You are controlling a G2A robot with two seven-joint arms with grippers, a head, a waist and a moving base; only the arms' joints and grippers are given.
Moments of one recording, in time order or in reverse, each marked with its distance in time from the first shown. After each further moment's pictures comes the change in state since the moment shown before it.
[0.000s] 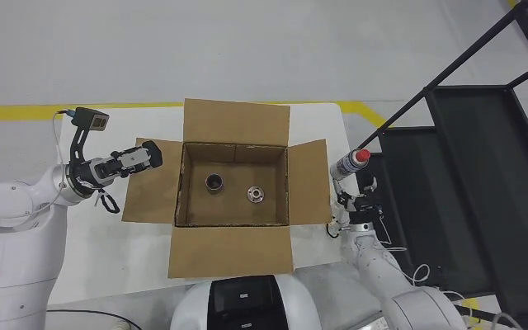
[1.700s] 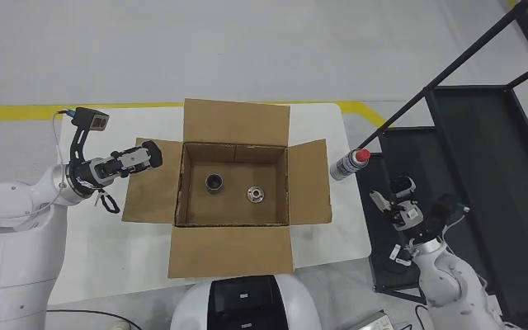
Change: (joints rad) left arm 0.000 0.000 0.000 0.000 0.000 0.000 0.000; right arm -0.854 0.195 0.555 -1.475 0.554 -0.513 1.117
